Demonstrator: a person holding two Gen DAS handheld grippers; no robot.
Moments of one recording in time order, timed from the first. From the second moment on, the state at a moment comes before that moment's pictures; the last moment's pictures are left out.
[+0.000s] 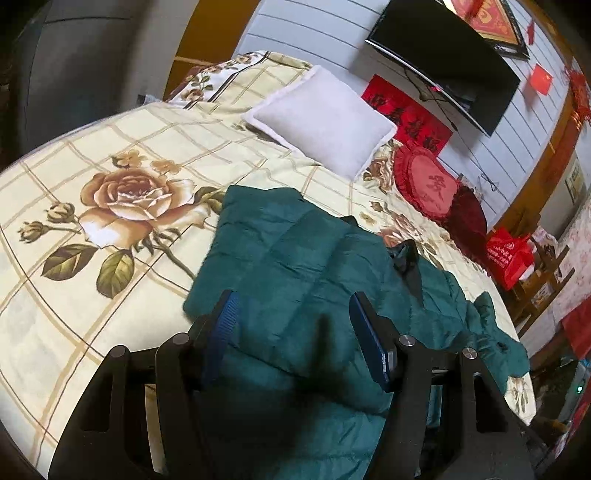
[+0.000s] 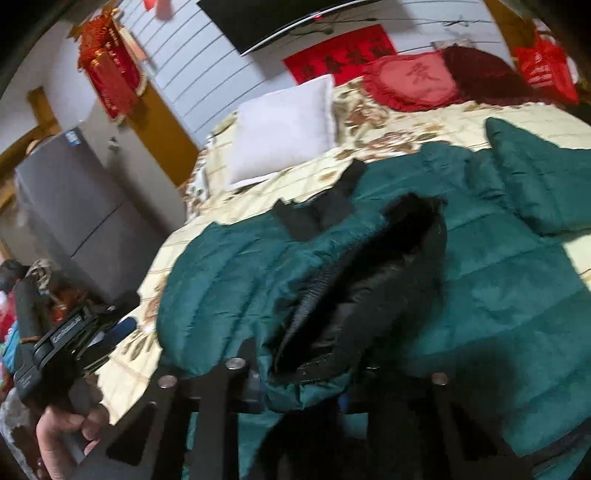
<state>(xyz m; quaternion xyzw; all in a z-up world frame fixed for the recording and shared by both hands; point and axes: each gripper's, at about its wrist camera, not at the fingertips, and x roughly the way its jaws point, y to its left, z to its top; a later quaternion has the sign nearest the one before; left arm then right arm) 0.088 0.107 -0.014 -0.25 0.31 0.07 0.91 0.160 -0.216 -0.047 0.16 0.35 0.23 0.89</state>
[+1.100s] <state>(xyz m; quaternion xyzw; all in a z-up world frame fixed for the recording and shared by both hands) 0.136 0.097 -0.041 -0.25 0.37 0.03 0.90 0.264 -0.330 -0.023 0.11 0.43 0.15 0.88</state>
